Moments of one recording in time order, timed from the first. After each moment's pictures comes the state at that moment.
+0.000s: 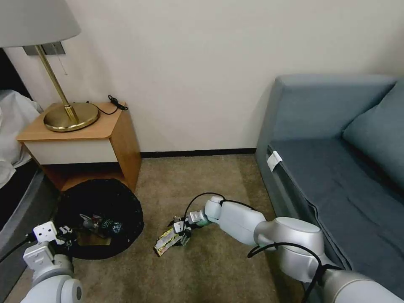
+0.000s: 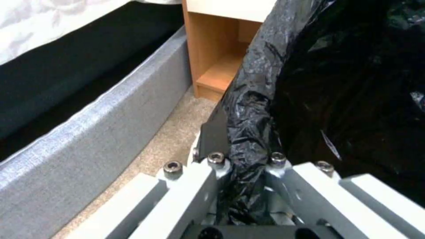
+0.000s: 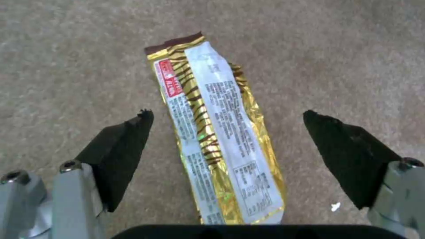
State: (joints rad) left arm 1.56 -1.61 -0.93 -2.20 -0.16 0.49 -0.24; right arm -0.25 1.60 -0.99 0.43 0.12 0.39 -0.68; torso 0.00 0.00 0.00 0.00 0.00
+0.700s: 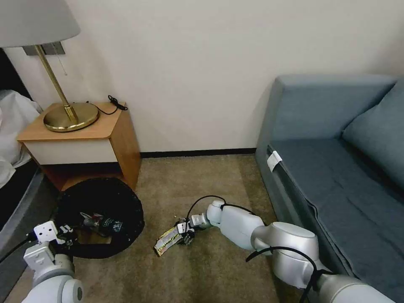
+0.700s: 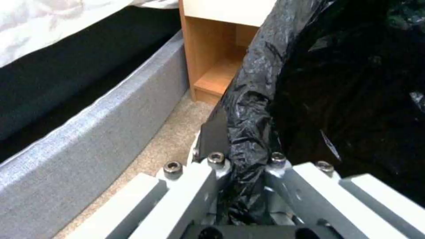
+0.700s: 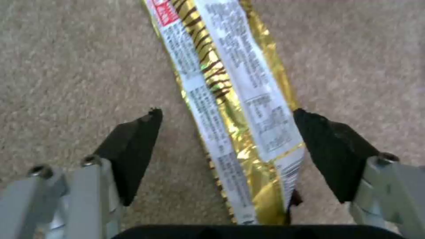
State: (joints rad) left arm 1.56 -1.61 -0.92 -2.20 -0.16 0.47 -0.24; right arm -0.28 1.61 -0.93 0.34 0.03 0.37 -0.63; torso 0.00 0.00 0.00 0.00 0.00
